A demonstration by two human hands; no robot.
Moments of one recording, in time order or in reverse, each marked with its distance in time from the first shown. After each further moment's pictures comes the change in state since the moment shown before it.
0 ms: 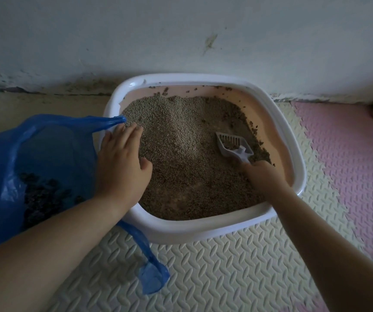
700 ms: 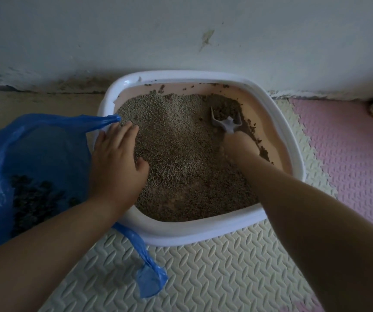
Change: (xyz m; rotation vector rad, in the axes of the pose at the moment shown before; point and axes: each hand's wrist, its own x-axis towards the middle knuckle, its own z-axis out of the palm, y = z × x) left_hand 0.000 0.001 0.000 -0.047 -0.011 -0.036; right_hand 0.064 -0.060 0.013 -0.104 0.045 0.068
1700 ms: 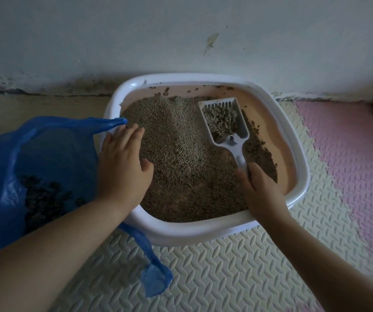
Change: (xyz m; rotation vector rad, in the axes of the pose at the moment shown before) left_hand 0.000 0.000 -0.002 0.008 0.015 0.021; right_hand -0.116 0.069 0.010 0.200 0.201 -0.471
